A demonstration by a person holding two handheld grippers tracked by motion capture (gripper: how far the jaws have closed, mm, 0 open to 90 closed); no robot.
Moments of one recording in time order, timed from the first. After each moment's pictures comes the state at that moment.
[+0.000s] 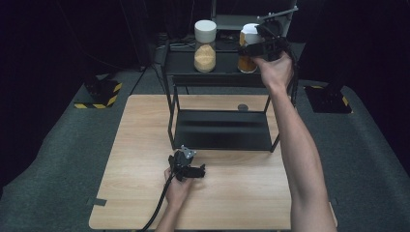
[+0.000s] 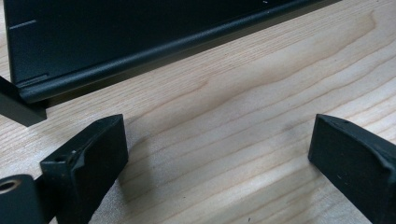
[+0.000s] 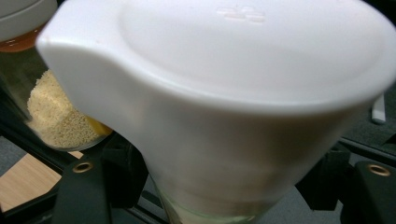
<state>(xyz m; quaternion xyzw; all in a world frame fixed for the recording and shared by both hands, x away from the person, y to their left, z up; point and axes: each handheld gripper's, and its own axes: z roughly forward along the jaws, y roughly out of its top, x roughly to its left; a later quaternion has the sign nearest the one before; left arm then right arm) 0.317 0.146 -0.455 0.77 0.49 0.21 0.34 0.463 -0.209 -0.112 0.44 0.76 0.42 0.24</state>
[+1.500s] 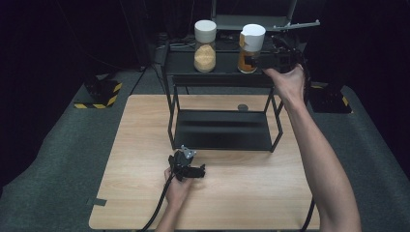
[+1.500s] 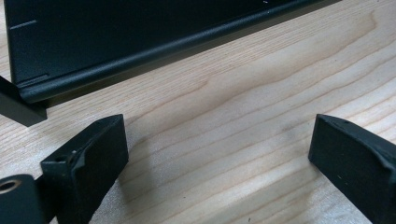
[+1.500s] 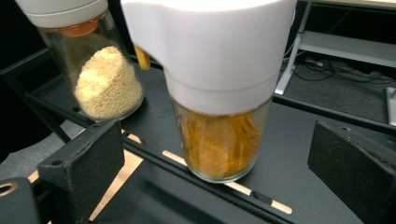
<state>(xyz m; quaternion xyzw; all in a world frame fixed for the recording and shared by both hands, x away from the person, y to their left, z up) 0.317 0.146 -0.455 0.77 0.49 0.21 0.33 0.416 -0.248 -0.131 0.43 0.74 0.47 0.23</state>
